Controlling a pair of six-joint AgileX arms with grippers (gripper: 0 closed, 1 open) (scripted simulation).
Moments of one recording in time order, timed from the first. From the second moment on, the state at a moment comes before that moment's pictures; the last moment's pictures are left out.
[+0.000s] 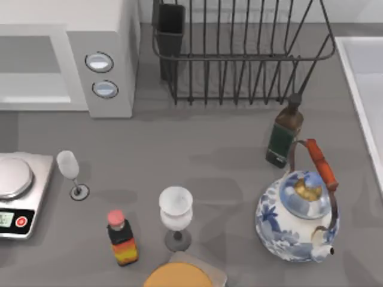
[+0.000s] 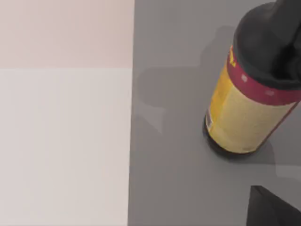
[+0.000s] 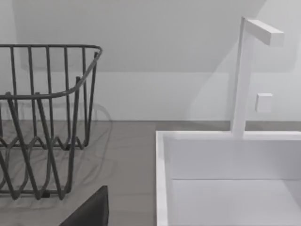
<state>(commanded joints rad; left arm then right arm) 0.96 1.68 0.90 -0.28 0.63 0.82 0.00 0.00 0.00 0.00 0.00 0.00</state>
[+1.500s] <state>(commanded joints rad) 0.49 1.15 0.44 -0.10 0.34 0.37 0.00 0.00 0.00 0.00 0.00 0.00</state>
